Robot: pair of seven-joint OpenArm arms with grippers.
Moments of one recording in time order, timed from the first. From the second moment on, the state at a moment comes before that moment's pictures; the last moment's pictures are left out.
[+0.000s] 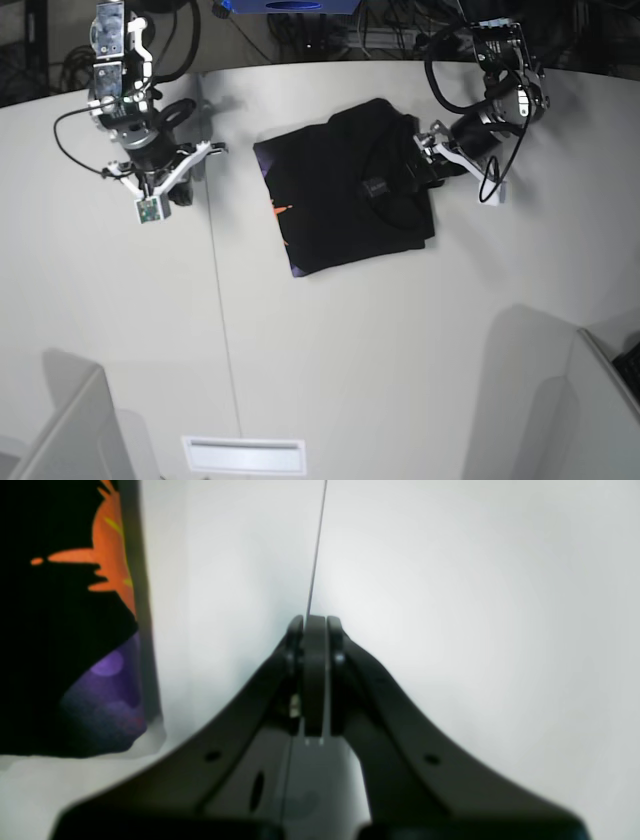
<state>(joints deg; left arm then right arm) 13.7 -2.4 -24.4 83.4 -56.2 -29.7 56.1 -19.3 8.9 3.3 107.4 10.5 10.6 -40.7</state>
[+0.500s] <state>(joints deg) 12.2 0.9 -24.3 83.5 -52.5 -26.7 56.1 -19.3 8.9 3.3 107.4 10.5 10.6 -40.7</state>
